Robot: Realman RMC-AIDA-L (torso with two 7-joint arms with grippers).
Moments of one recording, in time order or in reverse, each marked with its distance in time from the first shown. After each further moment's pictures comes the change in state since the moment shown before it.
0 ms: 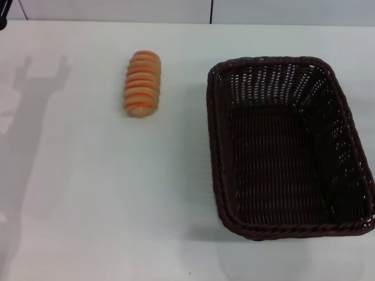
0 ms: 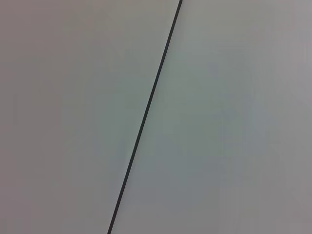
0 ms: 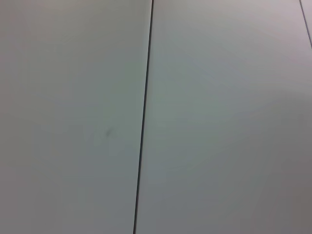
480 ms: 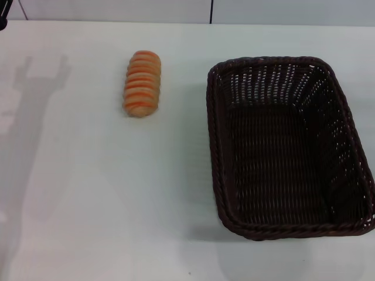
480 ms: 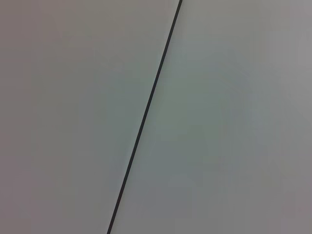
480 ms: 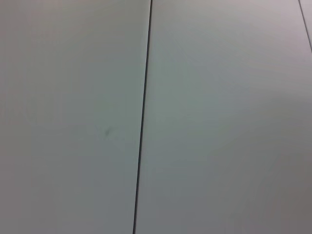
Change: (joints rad) left arm -0.003 0.000 0.000 0.002 0.000 0.001 0.000; right arm -0.003 0.003 0.001 0.003 0.000 0.002 0.002
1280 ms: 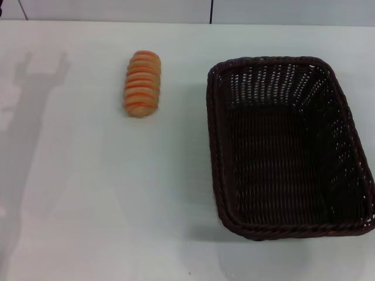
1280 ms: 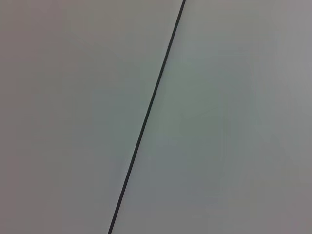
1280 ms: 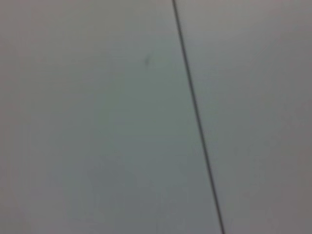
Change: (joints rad) left arm -0.016 0.011 -0.012 -0.003 0.000 0.007 -0.012; right arm -0.015 -0.021 0.034 0.376 -0.018 0.504 0.000
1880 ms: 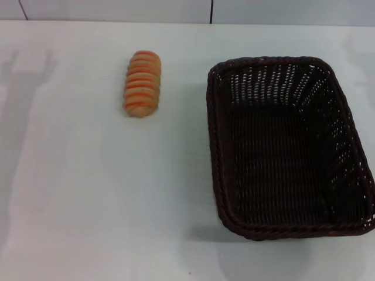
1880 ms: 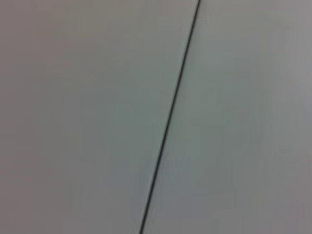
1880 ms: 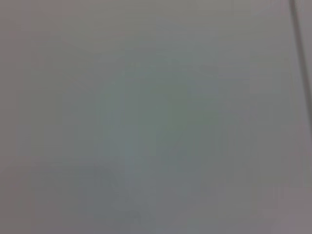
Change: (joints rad) left arm 0.008 0.030 -0.038 0.003 0.000 -0.009 0.001; right arm -0.192 0.066 0.308 0.730 0.004 0.944 -0.365
